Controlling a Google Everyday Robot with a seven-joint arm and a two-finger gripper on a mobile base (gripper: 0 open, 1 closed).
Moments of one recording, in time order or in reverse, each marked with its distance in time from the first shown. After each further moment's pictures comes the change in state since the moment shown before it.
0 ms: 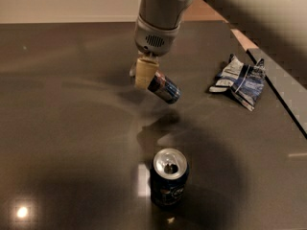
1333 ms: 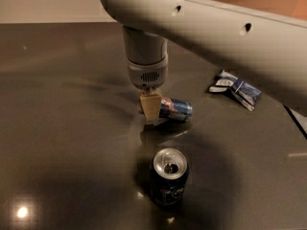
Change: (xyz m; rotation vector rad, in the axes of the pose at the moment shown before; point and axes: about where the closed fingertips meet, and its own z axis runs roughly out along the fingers) arm 0.035 0.052 0.049 -0.116 0.278 -0.219
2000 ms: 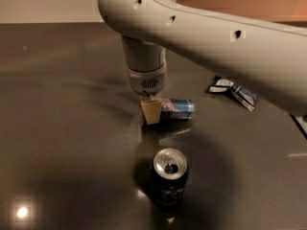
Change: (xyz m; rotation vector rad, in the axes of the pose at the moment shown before) arm 0.003 0.003 0.019 -0.035 0.024 -0.011
